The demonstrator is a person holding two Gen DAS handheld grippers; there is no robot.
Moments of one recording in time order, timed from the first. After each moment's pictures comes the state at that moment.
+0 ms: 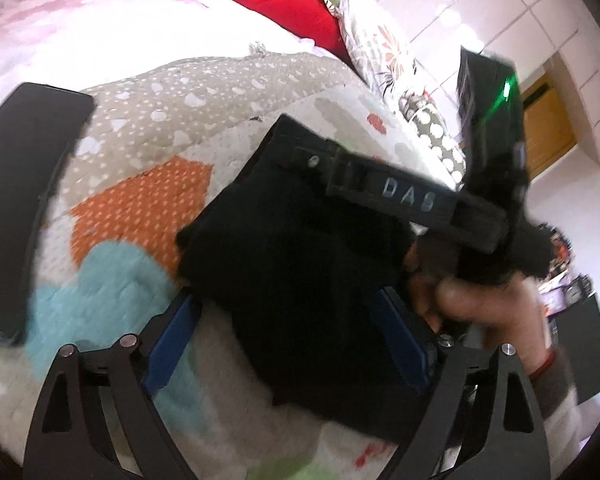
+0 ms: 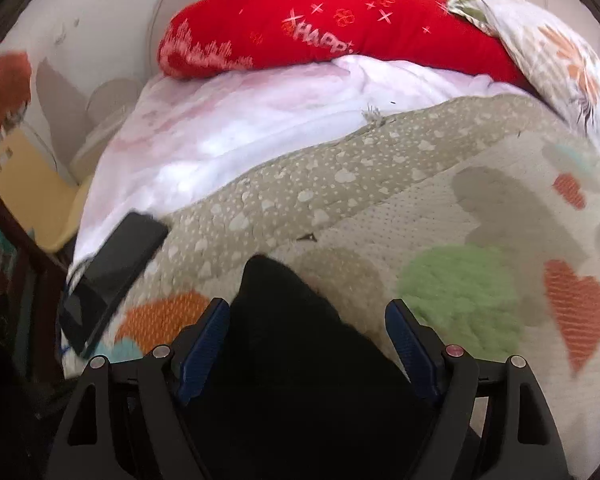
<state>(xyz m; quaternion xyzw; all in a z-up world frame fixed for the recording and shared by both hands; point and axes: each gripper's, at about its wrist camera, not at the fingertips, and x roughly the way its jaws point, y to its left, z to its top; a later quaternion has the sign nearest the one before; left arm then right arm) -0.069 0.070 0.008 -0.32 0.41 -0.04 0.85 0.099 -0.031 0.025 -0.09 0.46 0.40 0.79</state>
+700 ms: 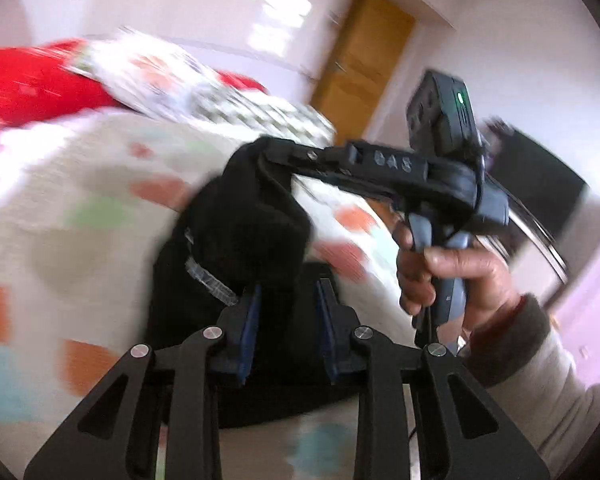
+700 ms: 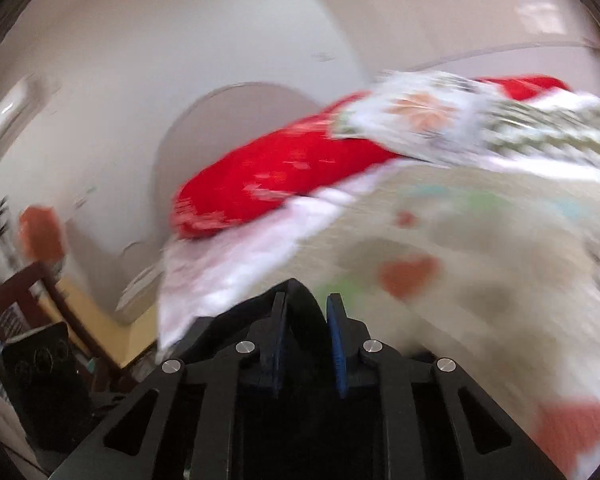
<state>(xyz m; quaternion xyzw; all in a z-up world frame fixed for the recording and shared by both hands) -0.113 -0.129 0.098 -0.08 0.35 -0.29 0.89 0.013 -0.305 0.136 0.14 0.32 0.34 0.87</state>
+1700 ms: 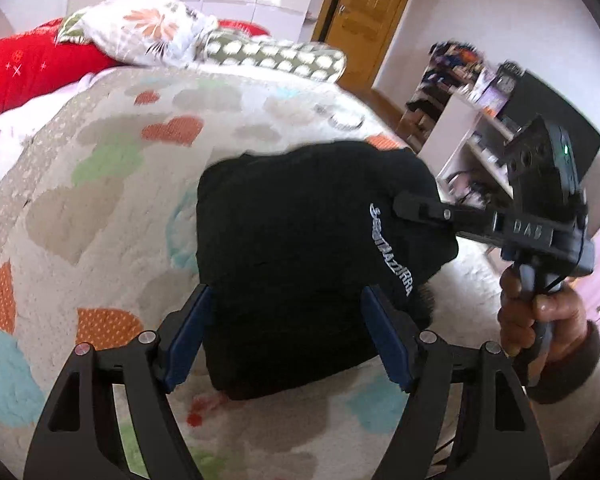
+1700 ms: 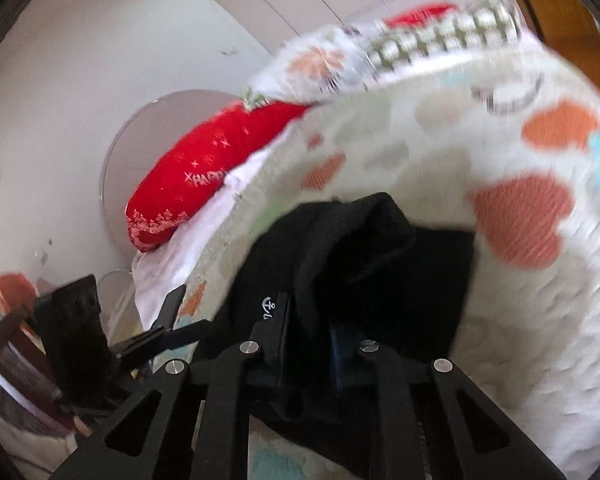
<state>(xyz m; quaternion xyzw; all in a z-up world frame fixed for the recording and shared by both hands) -0.097 -0.109 0.064 -0.03 0.41 -0.27 0.87 -0.074 -0.352 0.074 0.22 0.38 0.24 0.86</state>
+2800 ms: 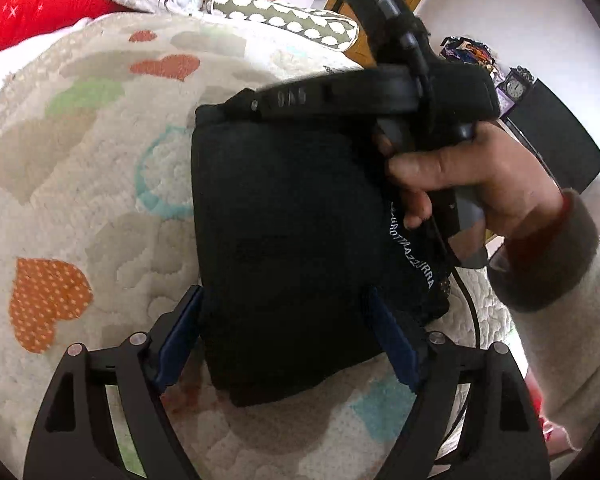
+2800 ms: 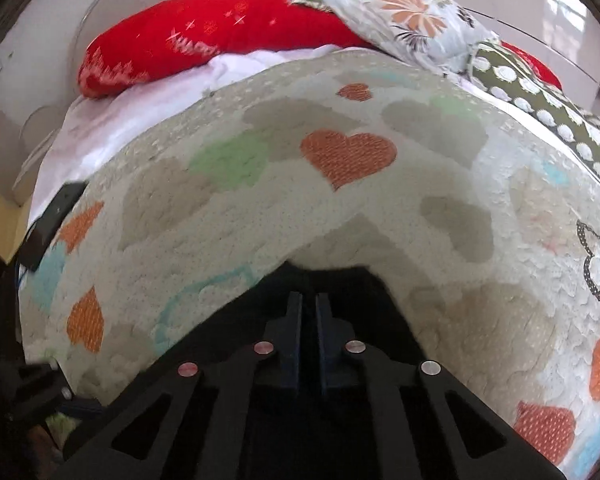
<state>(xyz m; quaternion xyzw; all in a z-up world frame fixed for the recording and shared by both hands) -0.081 -0.115 0.010 -0.07 0.47 -0.27 0.83 0.063 -0.226 0.039 -0.09 0.47 0.24 0.85</state>
